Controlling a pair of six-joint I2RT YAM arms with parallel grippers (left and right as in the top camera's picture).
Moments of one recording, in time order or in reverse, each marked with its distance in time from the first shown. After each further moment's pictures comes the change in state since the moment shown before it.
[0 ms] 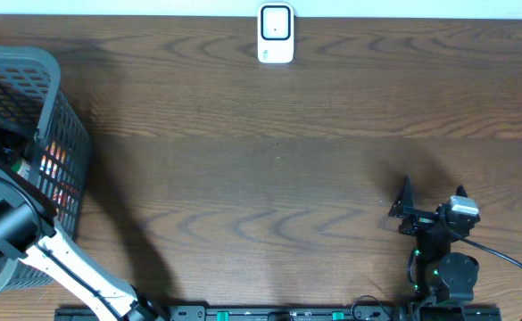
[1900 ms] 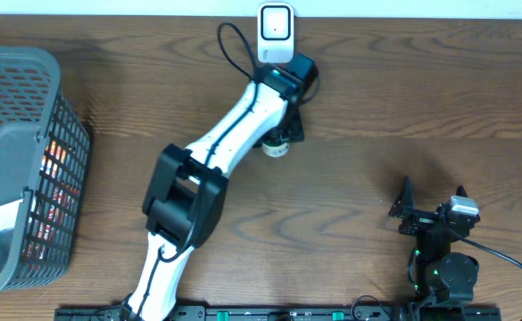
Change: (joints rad) left arm -1.324 -0.055 -0.080 0.134 0.114 -0.142; right arm 0.000 0.000 0.000 0.000 0.000 0.000
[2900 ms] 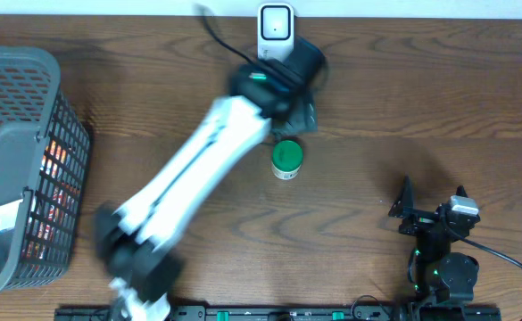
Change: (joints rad) left arm -0.029 -0.397 0.043 -0.105 -0.101 0.031; right arm 0.000 0.000 0.000 0.000 0.000 0.000
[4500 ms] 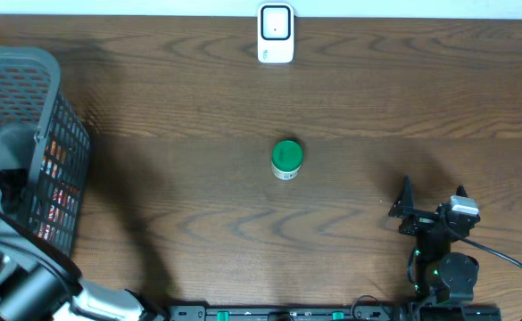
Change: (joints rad) left arm 1.466 -0.038 -0.792 0.567 -0.010 -0.132; right arm 0.000 0.000 0.000 0.000 0.000 0.000
